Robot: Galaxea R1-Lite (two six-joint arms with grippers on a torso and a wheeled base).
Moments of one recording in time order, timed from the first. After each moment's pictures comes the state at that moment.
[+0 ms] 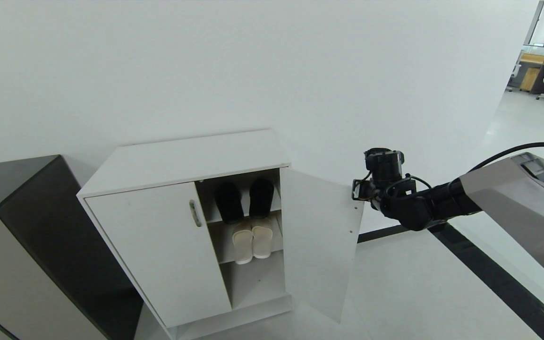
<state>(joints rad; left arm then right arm) 0.00 0.00 0.00 0.00 0.00 0.00 0.42 2.30 -1.51 -0.45 -0.43 0.23</state>
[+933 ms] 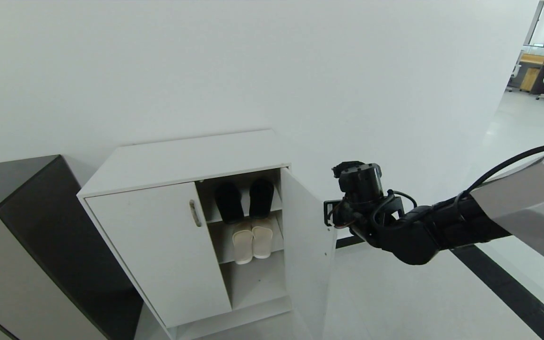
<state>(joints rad) 0.00 0.00 0.00 0.00 0.00 0.00 0.65 2.13 -1.27 -0.45 -0.44 0.23</state>
